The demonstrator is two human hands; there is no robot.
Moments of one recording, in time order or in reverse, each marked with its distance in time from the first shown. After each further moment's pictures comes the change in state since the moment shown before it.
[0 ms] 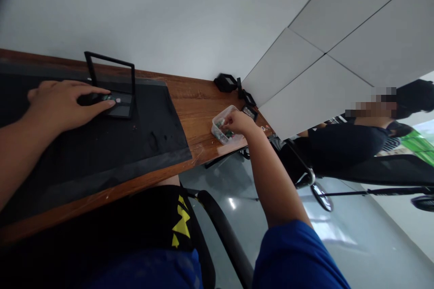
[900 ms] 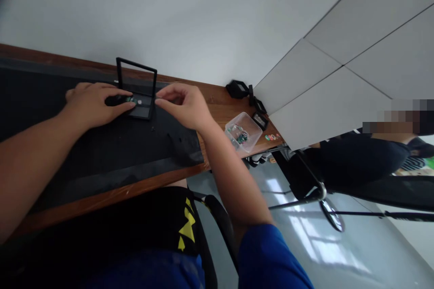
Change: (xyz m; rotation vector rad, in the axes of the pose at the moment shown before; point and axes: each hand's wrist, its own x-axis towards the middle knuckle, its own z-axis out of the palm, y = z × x) left_hand -0.001 0.003 -0.001 -0.045 0.009 0.005; right_hand -0.004 -0.197 -0.018 1.072 0.236 -0.673
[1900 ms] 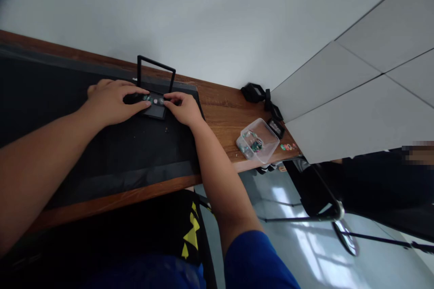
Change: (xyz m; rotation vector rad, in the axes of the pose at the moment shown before) left_hand 0.003 -0.003 0.004 0.005 0.032 0.010; right_hand 0.057 0.084 0.058 -0.082 -0.012 0.132
